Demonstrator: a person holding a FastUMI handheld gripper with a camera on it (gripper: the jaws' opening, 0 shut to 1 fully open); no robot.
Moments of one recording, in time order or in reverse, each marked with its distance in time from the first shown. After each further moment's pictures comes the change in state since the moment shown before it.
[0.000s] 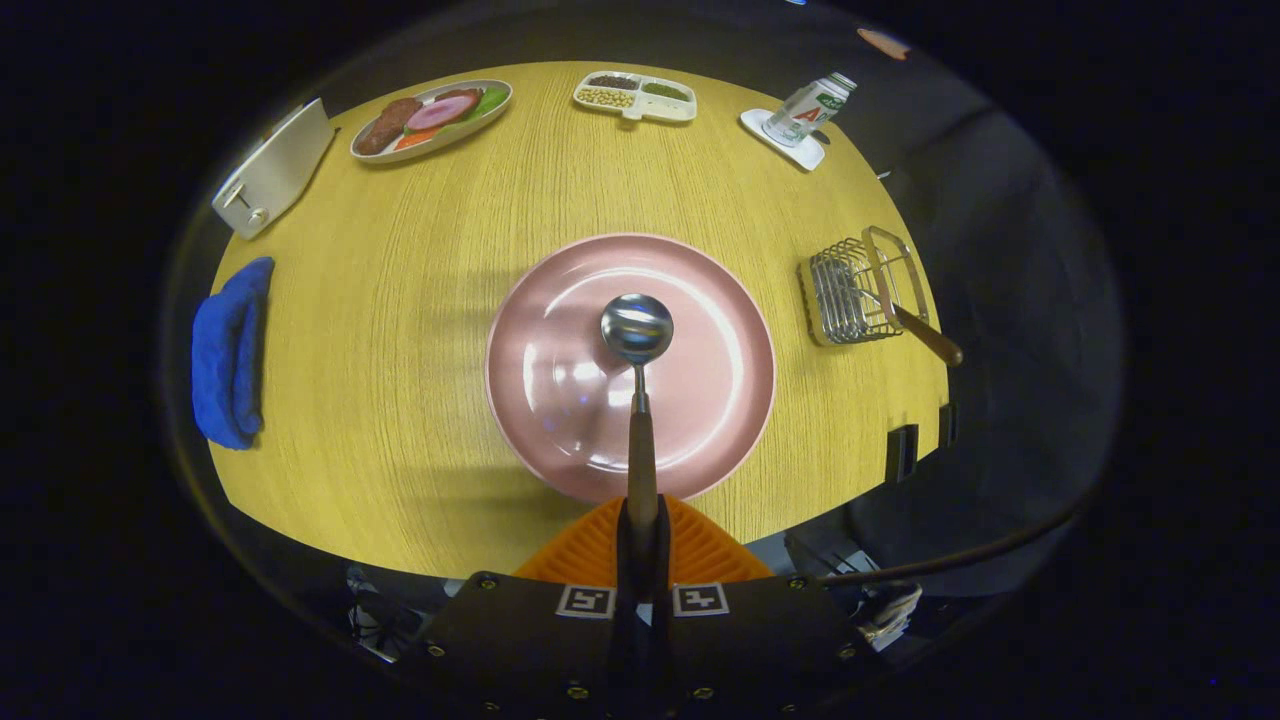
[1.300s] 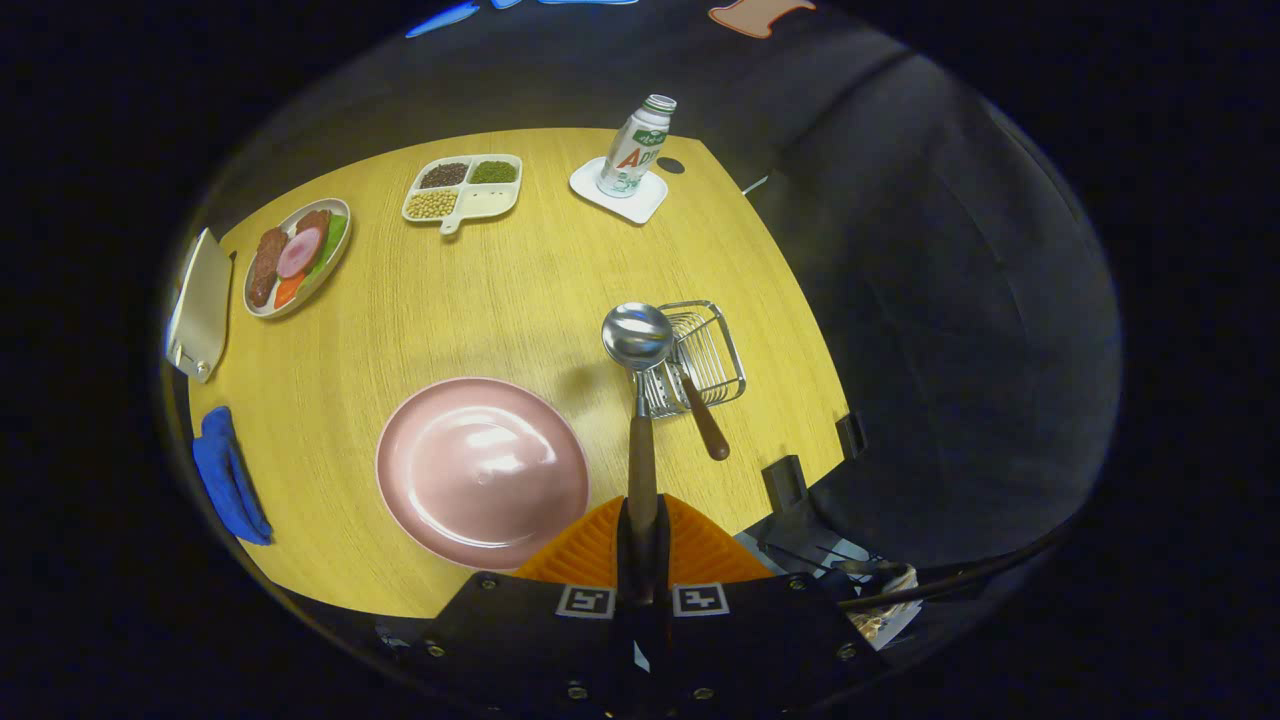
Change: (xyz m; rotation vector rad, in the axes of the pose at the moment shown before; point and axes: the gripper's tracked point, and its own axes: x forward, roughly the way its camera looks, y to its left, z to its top) arm -0.044 -0.143 0.065 0.221 -0.076 -0.133
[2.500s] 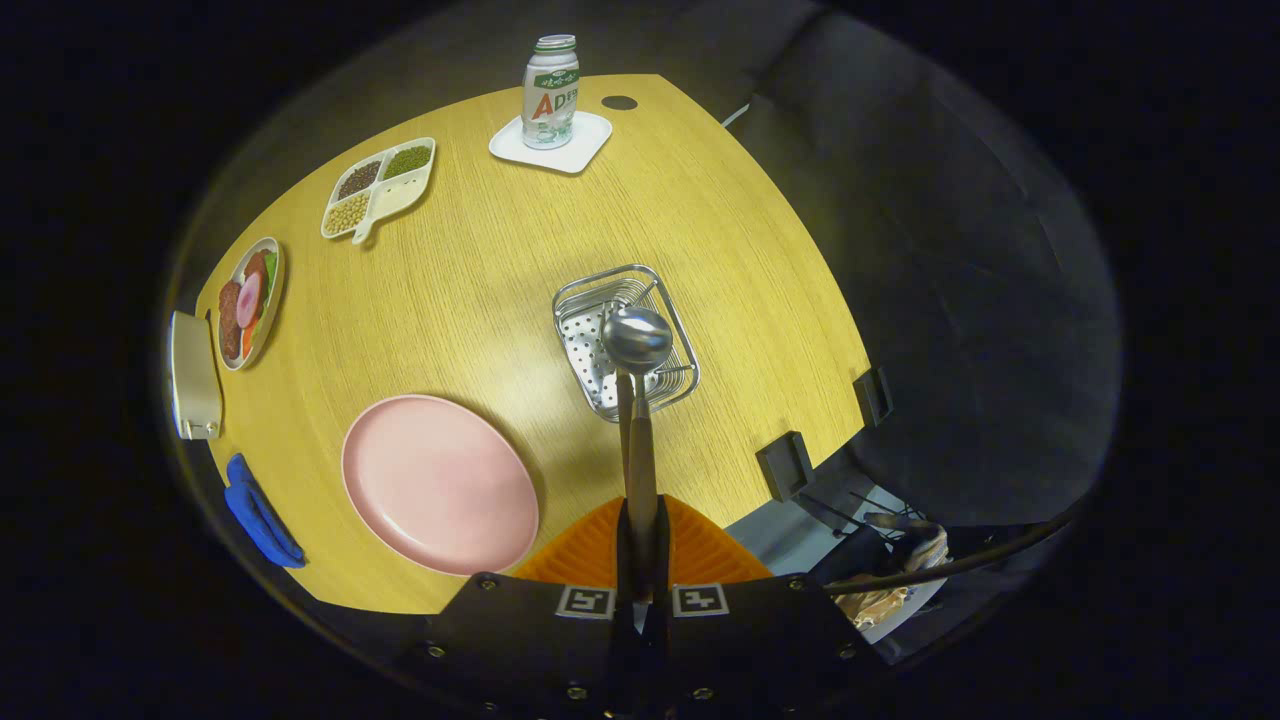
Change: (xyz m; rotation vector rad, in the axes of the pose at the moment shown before) arm 0.045 -0.048 0.003 0.102 0.213 0.120
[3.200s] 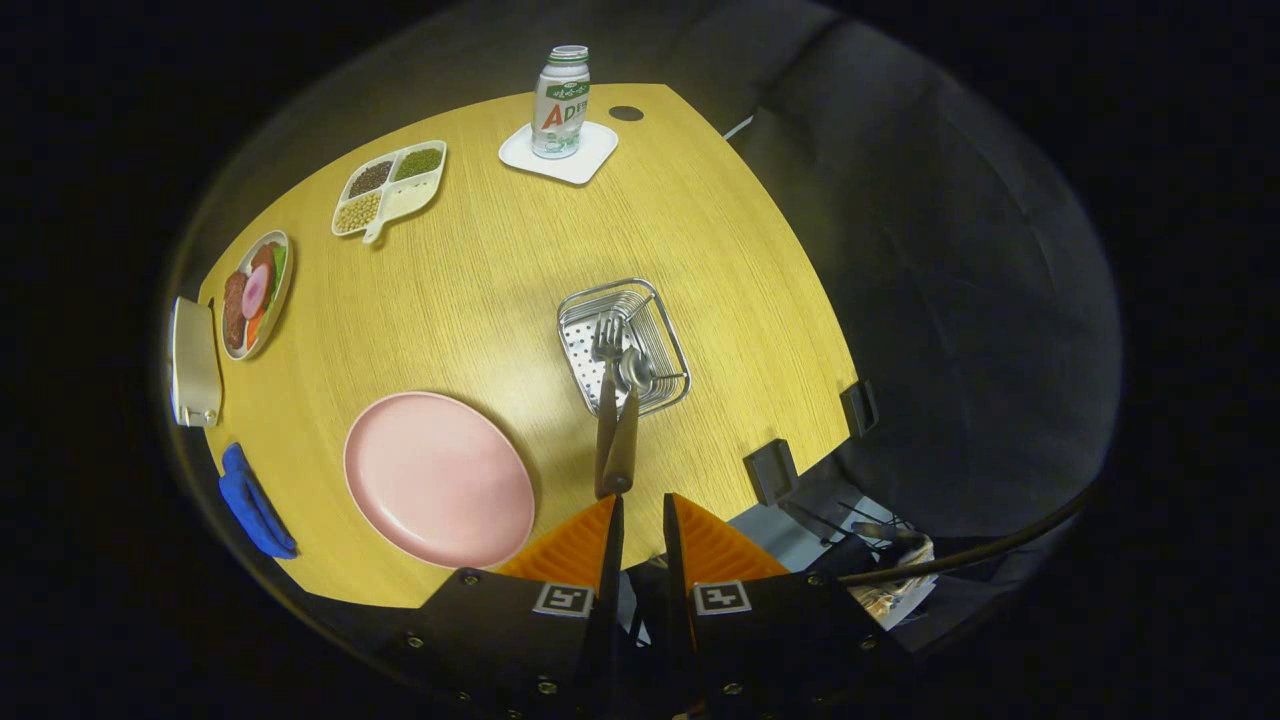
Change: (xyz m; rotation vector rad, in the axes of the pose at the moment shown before) arm -0.017 -0.004 -0.001 -0.030 -0.034 -0.040
